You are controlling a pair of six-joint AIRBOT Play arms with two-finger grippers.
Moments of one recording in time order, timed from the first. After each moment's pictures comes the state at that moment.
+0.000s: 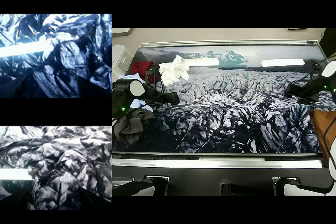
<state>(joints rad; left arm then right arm) -0.16 -1.31 1.28 1.49 -1.13 -1.69 -0.17 -1.47 1.55 -1.42 1.44 1.66</state>
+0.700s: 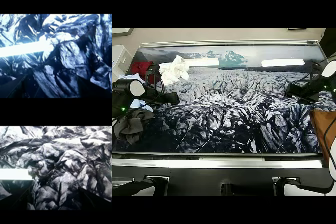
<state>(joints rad) -0.16 -1.31 1.28 1.49 -1.12 -1.69 -0.17 -1.47 1.55 -1.42 1.44 1.66</state>
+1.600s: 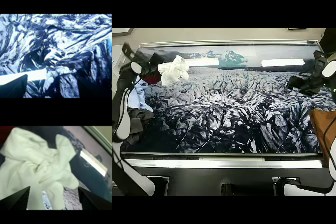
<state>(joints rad) 0.14 -2.02 2.00 1.24 -0.62 -2.03 -0.17 -1.47 1.55 -1.43 1.20 1.65</state>
